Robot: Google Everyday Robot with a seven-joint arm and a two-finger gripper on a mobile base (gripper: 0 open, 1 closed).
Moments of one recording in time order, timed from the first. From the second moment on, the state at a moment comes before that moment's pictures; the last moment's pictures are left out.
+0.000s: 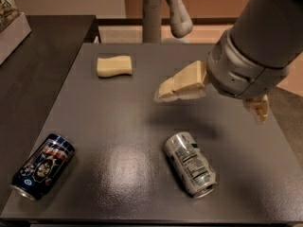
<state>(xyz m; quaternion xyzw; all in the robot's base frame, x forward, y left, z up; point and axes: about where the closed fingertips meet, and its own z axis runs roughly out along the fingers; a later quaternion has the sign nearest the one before) 0.388 -0.106 0.946 -0.99 0.07 -0.08 0.11</state>
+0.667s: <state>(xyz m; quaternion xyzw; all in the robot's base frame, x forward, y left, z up) 0.384 -0.099 0.950 -0.99 0.05 -0.08 0.10</state>
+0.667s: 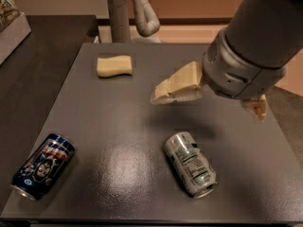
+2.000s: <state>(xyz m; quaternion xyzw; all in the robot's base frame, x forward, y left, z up) 0.329 -0.071 0.893 -1.00 -0.09 -0.03 0.01</state>
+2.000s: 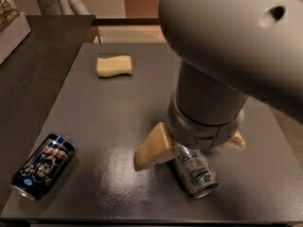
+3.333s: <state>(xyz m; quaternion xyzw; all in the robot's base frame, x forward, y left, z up) 0.333 -0.087 0.855 -1.00 -0.07 -0.03 0.00</state>
